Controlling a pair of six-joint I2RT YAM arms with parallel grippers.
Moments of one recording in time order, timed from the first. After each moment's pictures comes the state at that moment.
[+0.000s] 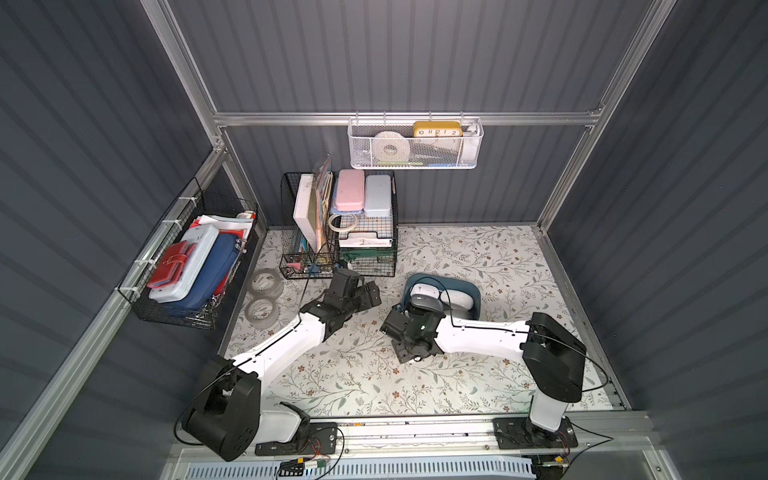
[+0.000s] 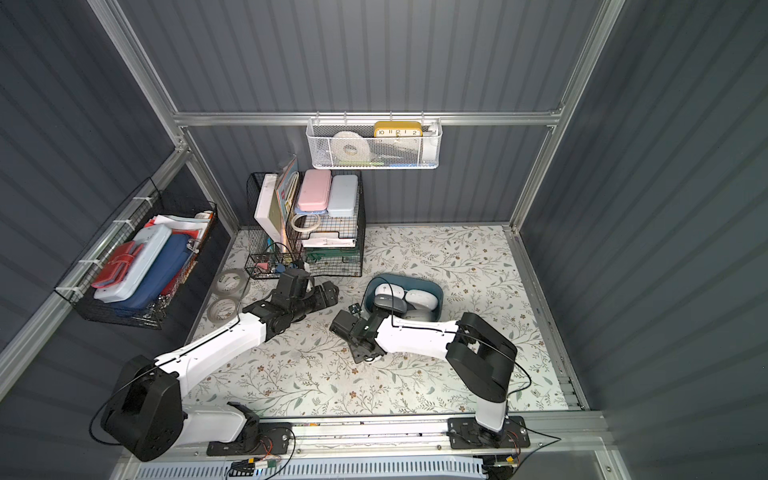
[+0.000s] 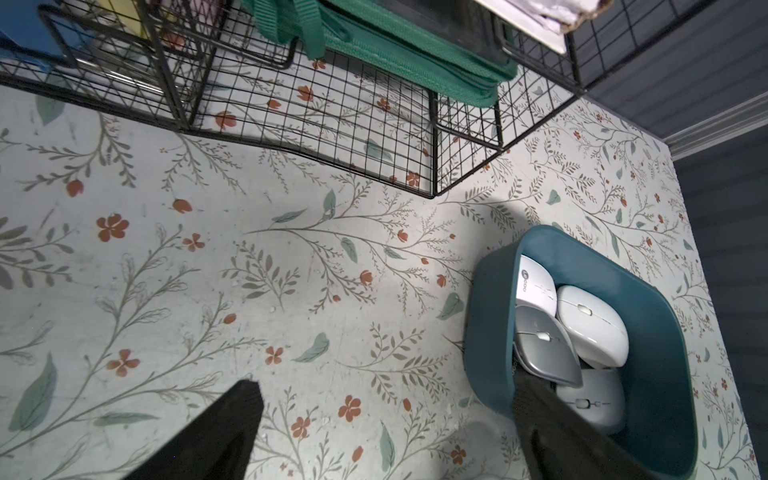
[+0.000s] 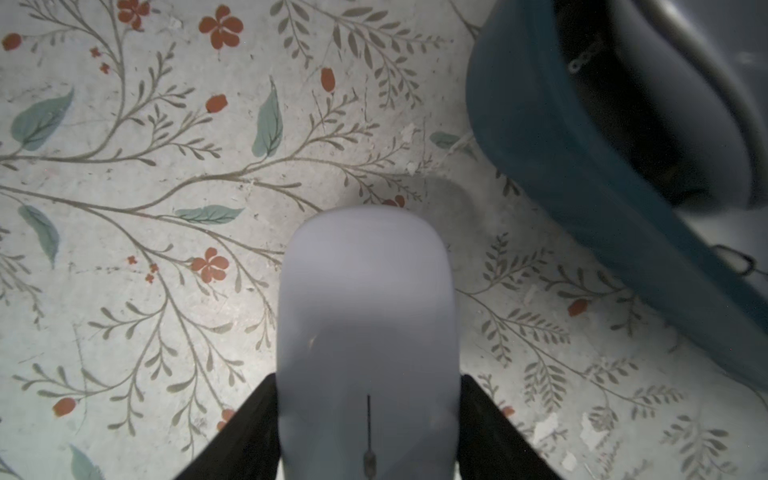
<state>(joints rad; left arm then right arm) -0.51 1.35 0.83 -0.20 -0.06 -0.62 1.07 1.82 1.20 -0.69 0.28 0.63</state>
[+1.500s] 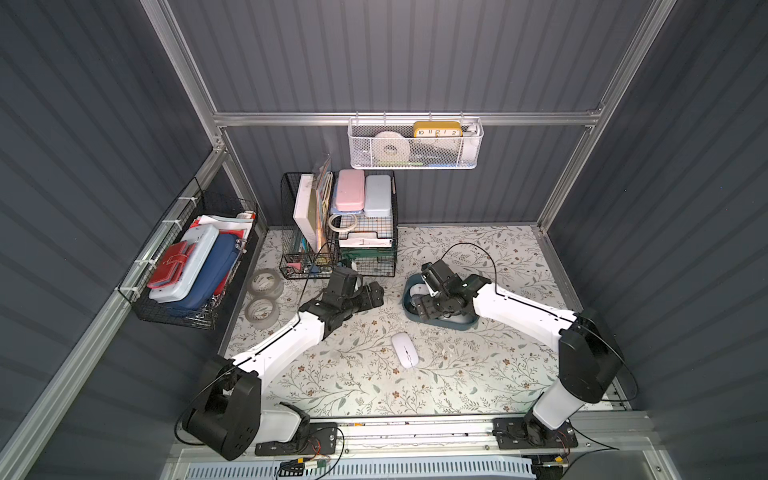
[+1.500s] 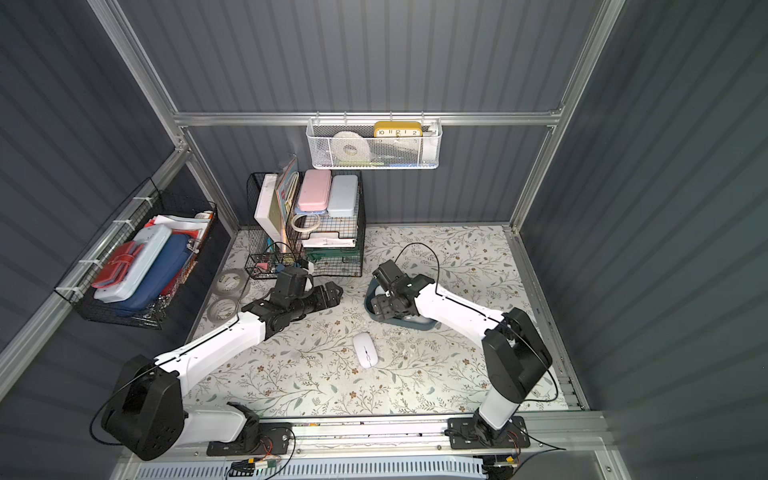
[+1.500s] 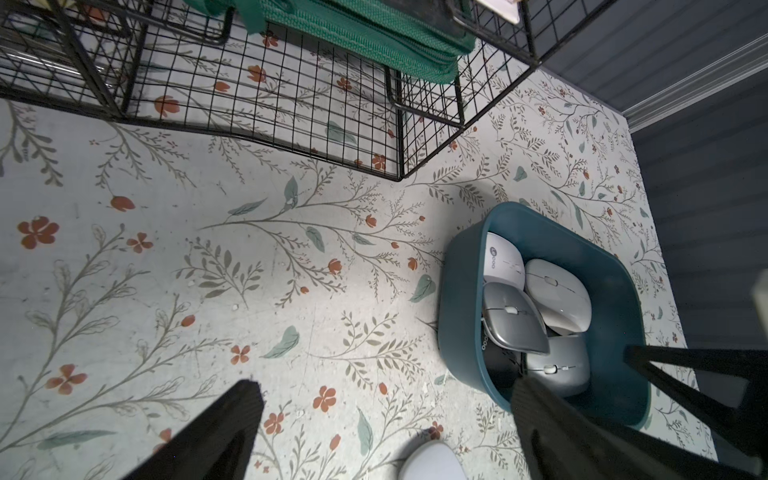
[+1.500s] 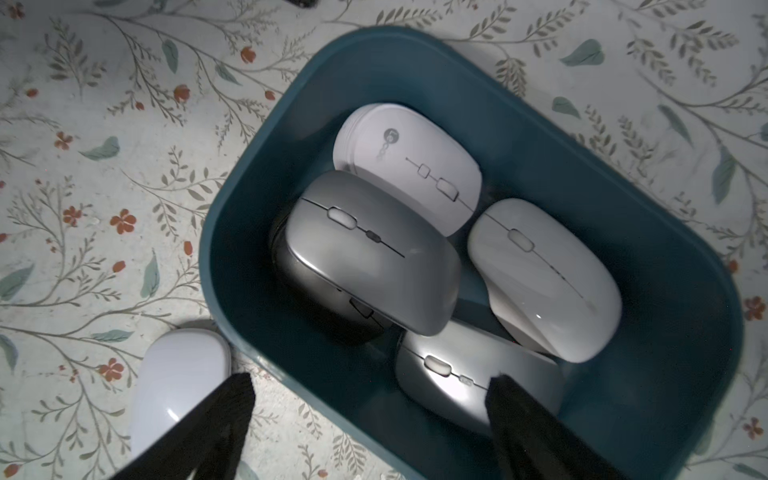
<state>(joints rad) -0.49 1.36 0.84 -0.20 0.06 -0.58 0.70 1.70 1.23 -0.66 0.17 0.27</state>
